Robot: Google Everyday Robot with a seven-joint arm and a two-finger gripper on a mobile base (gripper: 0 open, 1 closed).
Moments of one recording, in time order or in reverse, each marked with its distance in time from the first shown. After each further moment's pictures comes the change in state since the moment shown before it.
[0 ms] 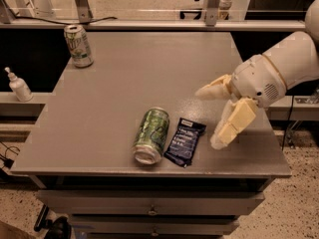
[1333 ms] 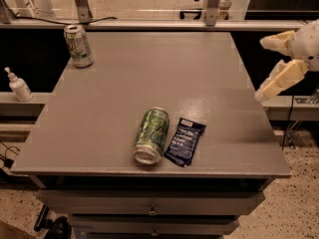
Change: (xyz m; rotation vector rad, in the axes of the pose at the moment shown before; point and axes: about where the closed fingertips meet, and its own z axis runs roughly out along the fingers) arm 0.041 -0.100 -0.134 0.445 0.033 0.005
